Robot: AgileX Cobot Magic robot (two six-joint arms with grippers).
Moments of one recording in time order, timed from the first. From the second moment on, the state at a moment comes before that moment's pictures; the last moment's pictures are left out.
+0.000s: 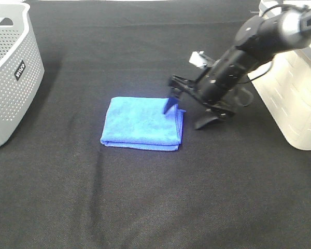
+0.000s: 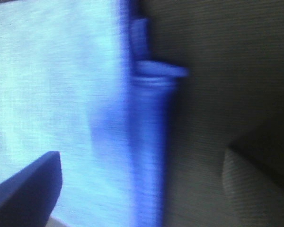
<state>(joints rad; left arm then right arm) 0.06 -0.01 -0.50 -0.15 1.05 0.09 0.32 2.29 -1.54 0.65 0.75 -0.09</state>
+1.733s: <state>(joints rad) 0.06 -0.01 -0.50 -0.15 1.05 0.09 -0.15 1.70 -1.61 0.77 0.78 -0.20</state>
